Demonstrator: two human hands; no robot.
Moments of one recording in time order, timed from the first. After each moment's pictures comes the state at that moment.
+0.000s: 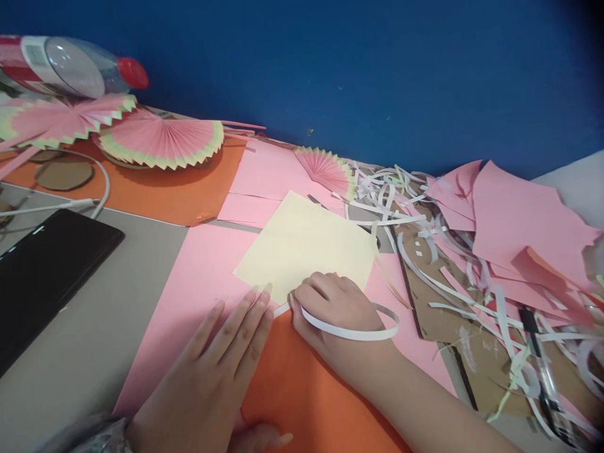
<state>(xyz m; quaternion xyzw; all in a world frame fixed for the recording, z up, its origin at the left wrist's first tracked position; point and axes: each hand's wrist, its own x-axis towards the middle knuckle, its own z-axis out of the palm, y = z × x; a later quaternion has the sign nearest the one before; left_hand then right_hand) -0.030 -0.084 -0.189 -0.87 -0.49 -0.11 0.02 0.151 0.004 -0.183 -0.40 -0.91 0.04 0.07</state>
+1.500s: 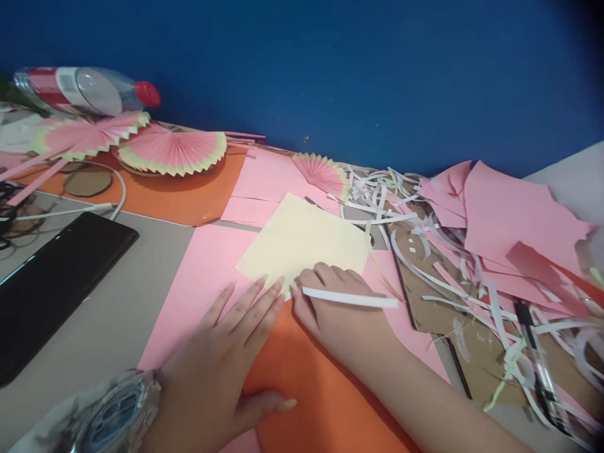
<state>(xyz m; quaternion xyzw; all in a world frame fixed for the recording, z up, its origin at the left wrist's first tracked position) -0.030 -0.077 -0.186 -0.88 -0.47 -0.05 -0.04 0.153 0.004 -0.174 -0.45 -0.89 -0.02 0.03</state>
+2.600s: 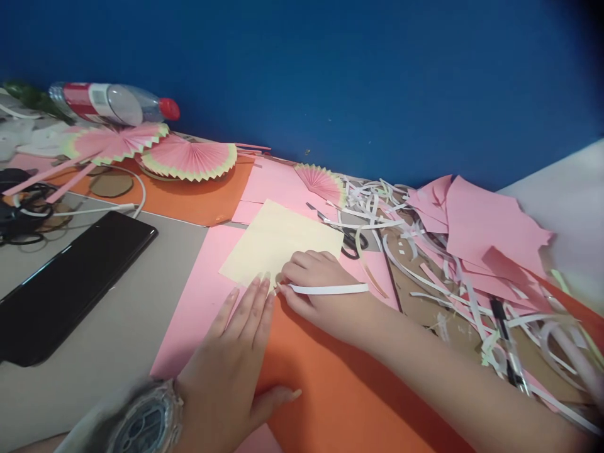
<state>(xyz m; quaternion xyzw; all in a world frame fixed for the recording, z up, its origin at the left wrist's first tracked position) -0.019 -0.099 -0.188 -0.84 -0.53 -0.10 0.01 0.134 0.017 -0.150 -0.33 -0.93 0.14 0.00</state>
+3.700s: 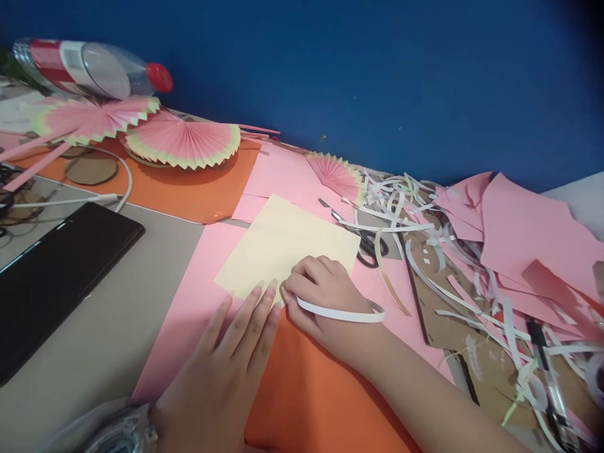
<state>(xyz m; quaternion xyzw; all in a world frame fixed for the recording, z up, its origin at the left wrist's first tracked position) -0.028 -0.092 -0.190 -0.85 -0.53 -0.04 -0.02 0.133 0.021 -0.177 -0.34 -0.93 0.13 0.06</state>
